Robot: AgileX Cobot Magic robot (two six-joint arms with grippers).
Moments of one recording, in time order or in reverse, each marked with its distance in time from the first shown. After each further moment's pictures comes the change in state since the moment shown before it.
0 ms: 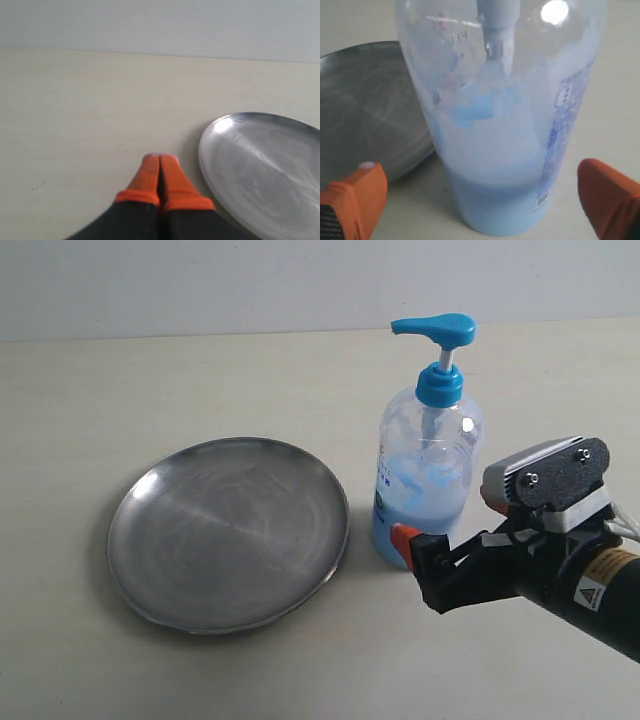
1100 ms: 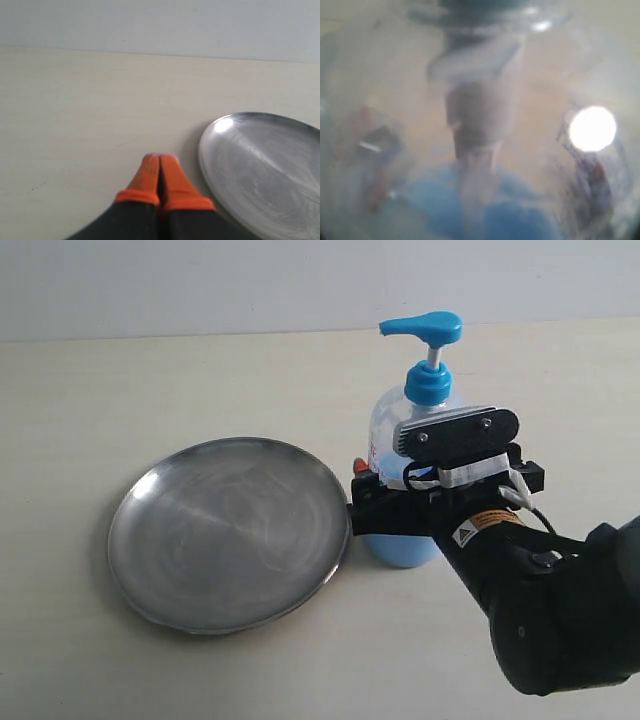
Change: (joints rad) left arm 0.000 0.000 0.000 0.000 0.000 0.000; right arm 0.232 0.307 -0.285 0.631 -0.212 -0.285
